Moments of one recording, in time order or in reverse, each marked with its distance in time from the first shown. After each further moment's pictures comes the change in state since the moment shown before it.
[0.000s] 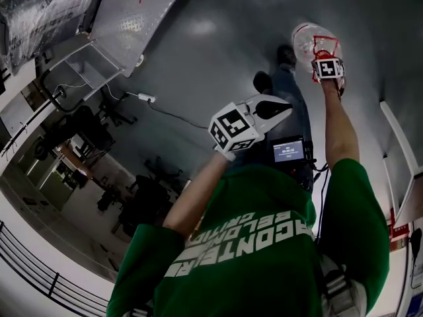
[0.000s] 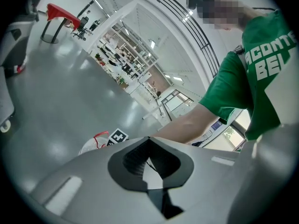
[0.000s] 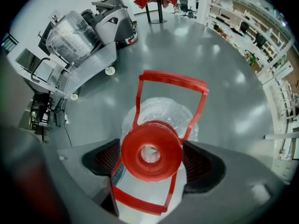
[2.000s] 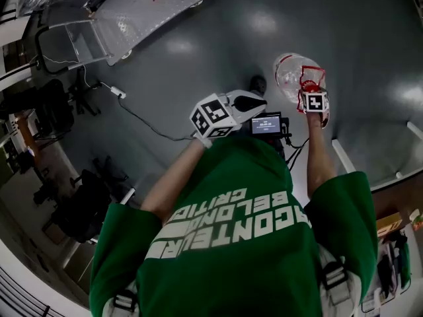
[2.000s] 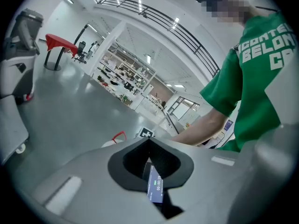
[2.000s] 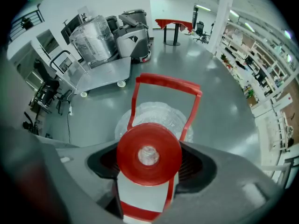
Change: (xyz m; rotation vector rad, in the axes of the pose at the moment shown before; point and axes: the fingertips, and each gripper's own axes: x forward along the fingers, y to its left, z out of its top) left arm -0.036 -0.041 0.059 0.126 -0.157 0.120; right arm -0.167 -0.044 0.035 -0.188 -0.178 -0.021
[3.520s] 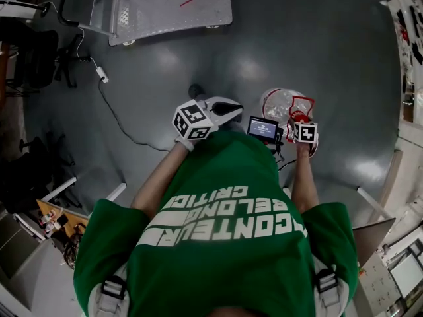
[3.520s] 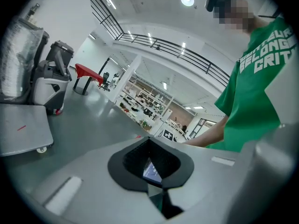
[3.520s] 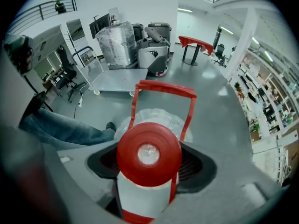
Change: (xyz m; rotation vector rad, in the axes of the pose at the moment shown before) left arm -0.084 0.034 0.047 -0.040 -0.364 0.267; right arm -0.089 -0.019 0.127 -0.270 -0.158 0.048
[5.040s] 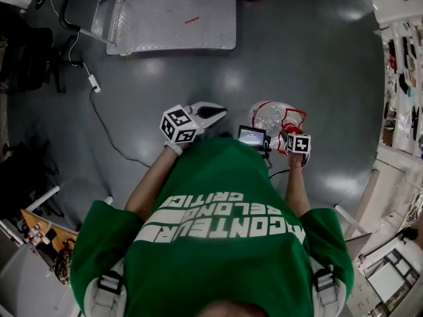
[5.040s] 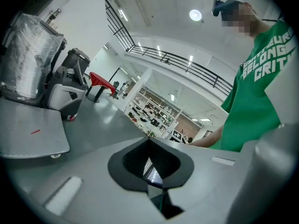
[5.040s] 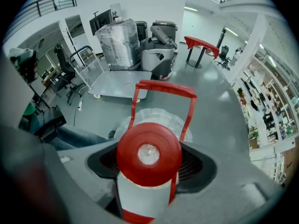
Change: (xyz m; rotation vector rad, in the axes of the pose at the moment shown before) left arm -0.107 0.138 0.057 -0.073 -0.133 0.060; right arm 0.001 0.052 0.136 -0.028 0.039 -0.011
